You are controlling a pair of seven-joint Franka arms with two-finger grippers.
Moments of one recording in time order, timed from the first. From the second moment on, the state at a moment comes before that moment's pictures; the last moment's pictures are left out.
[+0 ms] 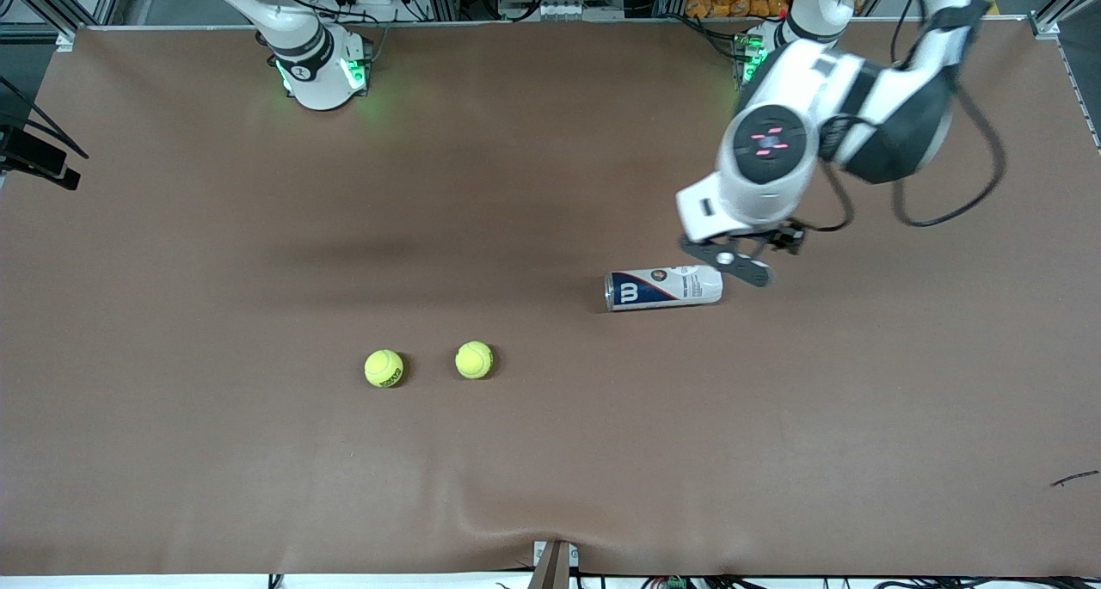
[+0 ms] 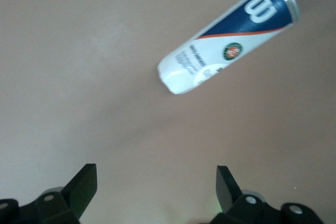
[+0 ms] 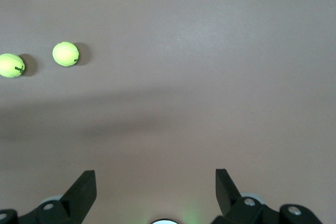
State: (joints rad) left arm -0.26 0.31 -0.34 -1.64 0.23 1.61 -0.03; right arm -0.04 0.03 -0.08 -1.43 0.00 1.40 -0.03
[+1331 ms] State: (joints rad) left arm -0.47 0.64 -0.34 -1.59 0.56 1.64 0.37; right arm -0.04 0.04 -0.07 -1.43 0.00 1.40 -0.03
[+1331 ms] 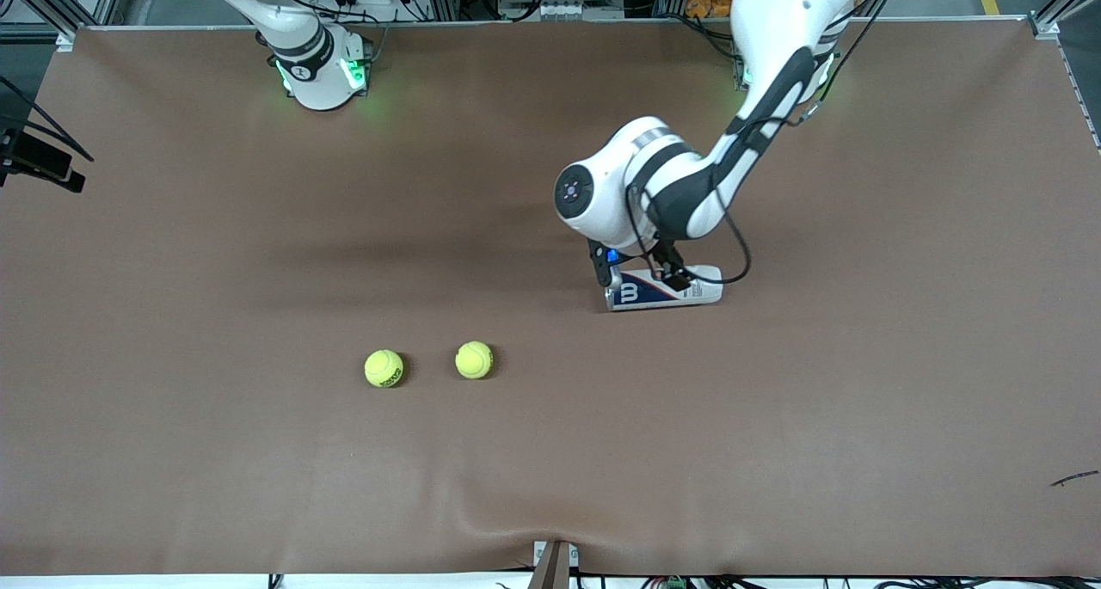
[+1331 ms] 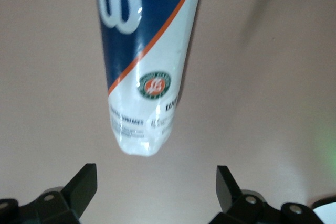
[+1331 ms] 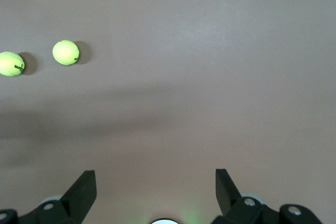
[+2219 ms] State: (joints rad) left arm -0.47 0.72 -0.33 -1.54 0.60 1.68 0.47; right arm -0.04 0.08 -0.06 -1.43 0.01 1.40 -0.03
